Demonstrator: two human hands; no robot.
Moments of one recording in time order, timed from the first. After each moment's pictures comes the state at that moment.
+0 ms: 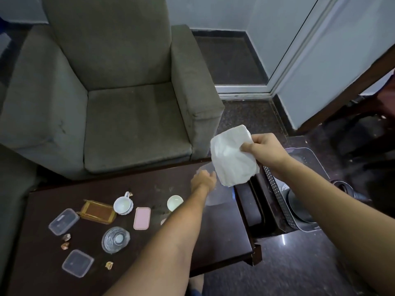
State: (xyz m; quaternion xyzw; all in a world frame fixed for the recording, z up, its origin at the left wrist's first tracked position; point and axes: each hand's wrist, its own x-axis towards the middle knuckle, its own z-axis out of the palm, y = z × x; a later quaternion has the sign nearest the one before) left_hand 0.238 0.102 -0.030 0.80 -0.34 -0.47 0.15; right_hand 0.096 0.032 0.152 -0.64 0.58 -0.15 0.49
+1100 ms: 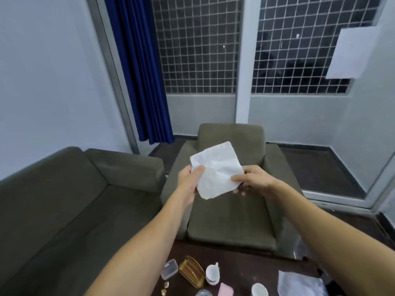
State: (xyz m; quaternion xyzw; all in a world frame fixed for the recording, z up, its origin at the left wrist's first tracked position) left_hand 0.507 0.318 0.340 0.63 -0.16 -0.31 0.70; right_hand 0.341 0.168 0.365 -0.75 0.27 -0.08 0.60
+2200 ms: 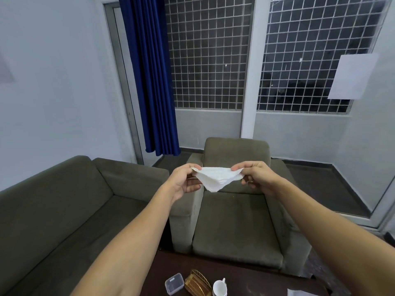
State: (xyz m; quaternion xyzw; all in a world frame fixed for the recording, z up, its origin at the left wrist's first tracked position) left_hand 0.569 0.375 0.383 0.61 -0.22 -0.37 0.67; right_hand 0.379 0.188 0.402 -0.71 0.25 -0.17 0.63
